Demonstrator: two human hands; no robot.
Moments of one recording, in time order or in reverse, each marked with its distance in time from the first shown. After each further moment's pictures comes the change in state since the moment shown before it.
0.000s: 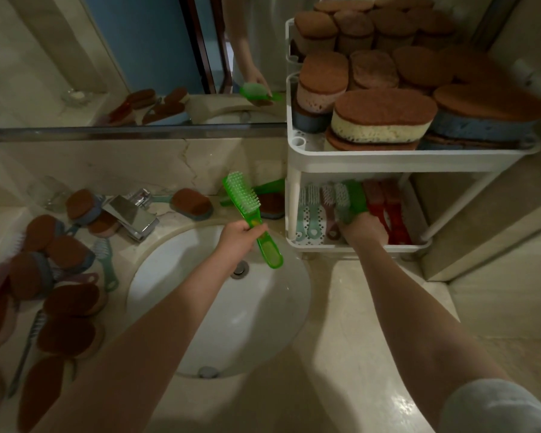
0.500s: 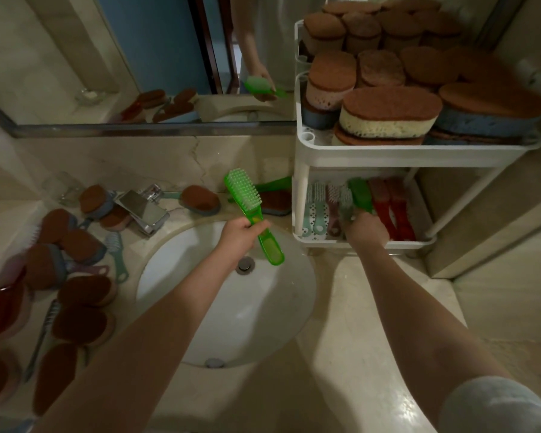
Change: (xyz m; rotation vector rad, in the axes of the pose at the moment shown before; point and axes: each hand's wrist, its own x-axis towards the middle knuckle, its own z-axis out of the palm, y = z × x) left_hand -0.016 0.000 -0.015 -0.018 0.016 0.027; right_hand -0.020 -0.005 -0.001 -0.082 0.040 -0.093
